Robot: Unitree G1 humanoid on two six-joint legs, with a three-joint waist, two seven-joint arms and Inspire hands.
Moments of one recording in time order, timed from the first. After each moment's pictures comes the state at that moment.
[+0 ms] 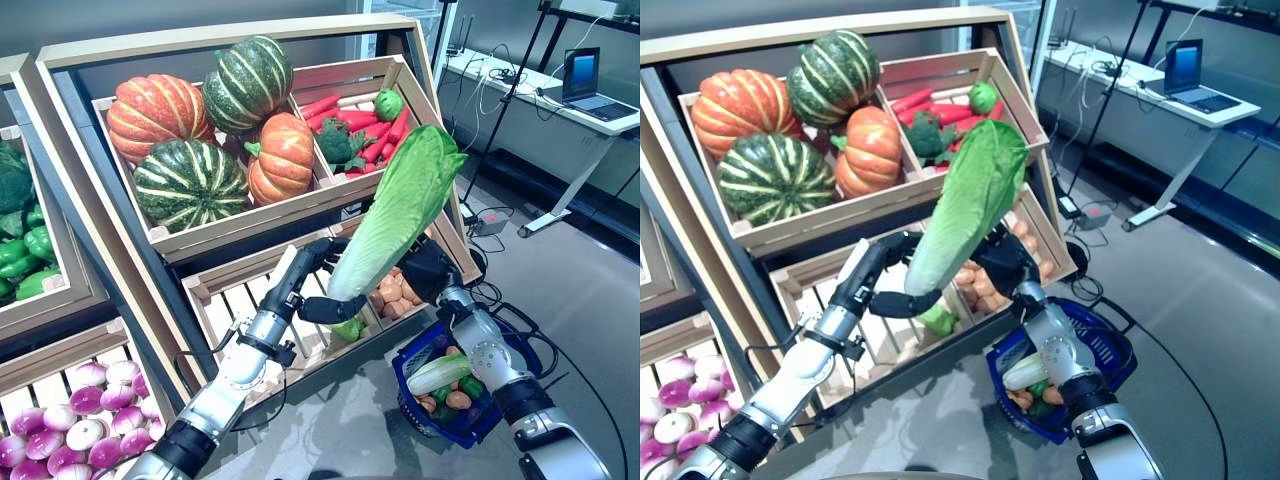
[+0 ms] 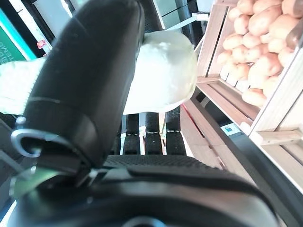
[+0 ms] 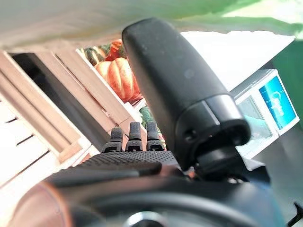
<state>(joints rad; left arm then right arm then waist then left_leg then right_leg) -0.14 0.49 -0.44 0.13 -0.09 -0.39 0.16 -0.37 -0.35 0.26 0.42 1.14 -0.01 0.20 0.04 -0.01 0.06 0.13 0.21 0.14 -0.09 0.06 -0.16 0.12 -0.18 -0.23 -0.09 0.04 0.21</state>
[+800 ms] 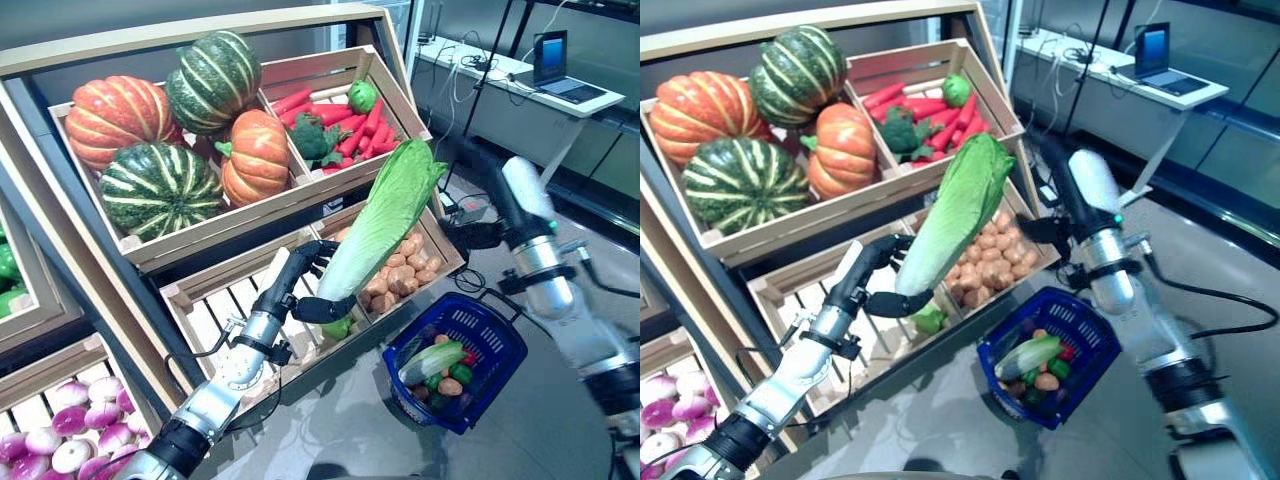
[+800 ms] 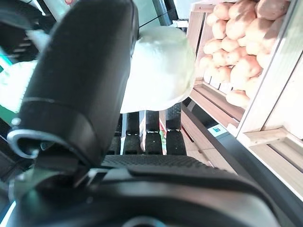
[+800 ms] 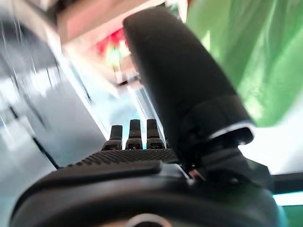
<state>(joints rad) -0.14 0.53 -0.44 0.14 -0.05 -0.30 0.23 -0.38 -0.90 0.23 0.05 -0.39 -0.21 -0.36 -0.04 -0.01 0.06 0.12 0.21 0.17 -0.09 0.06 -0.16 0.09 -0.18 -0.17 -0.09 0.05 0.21</state>
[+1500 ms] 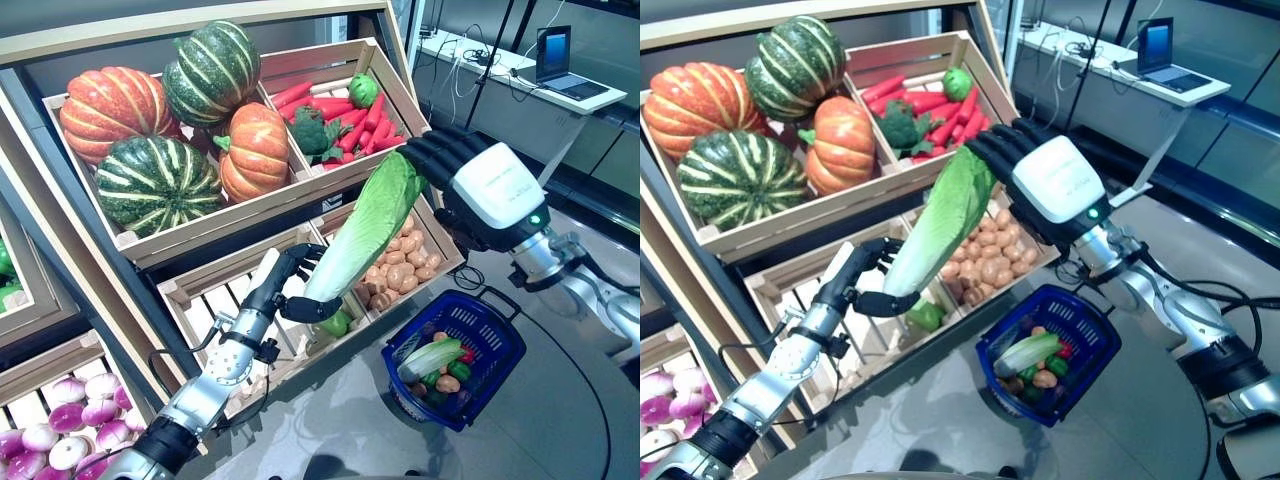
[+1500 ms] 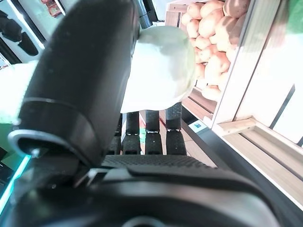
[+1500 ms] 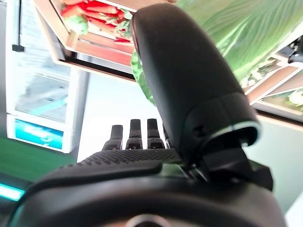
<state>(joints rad) -0.15 0.60 -0.42 0.14 -0.08 -0.24 0.20 -0.56 -1.08 0.46 0.02 -0.70 -0.31 -0.41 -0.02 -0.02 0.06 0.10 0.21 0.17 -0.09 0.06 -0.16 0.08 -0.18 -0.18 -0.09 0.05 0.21</state>
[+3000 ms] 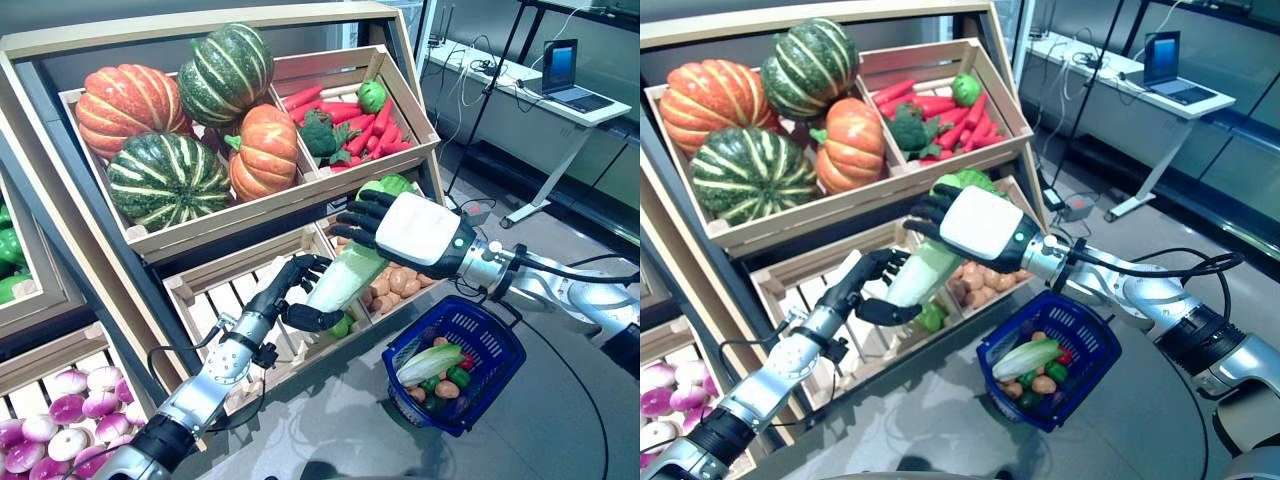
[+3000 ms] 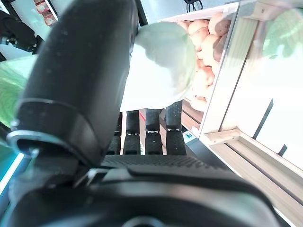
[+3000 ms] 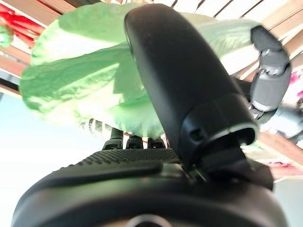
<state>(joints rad) -0.16 0.61 -0.45 0.16 -0.10 -0.22 0.12 -0.72 -1.07 0.73 -0.04 -0.83 -0.41 -0.24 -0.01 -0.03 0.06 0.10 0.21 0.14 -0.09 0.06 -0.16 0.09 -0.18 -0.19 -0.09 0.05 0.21</state>
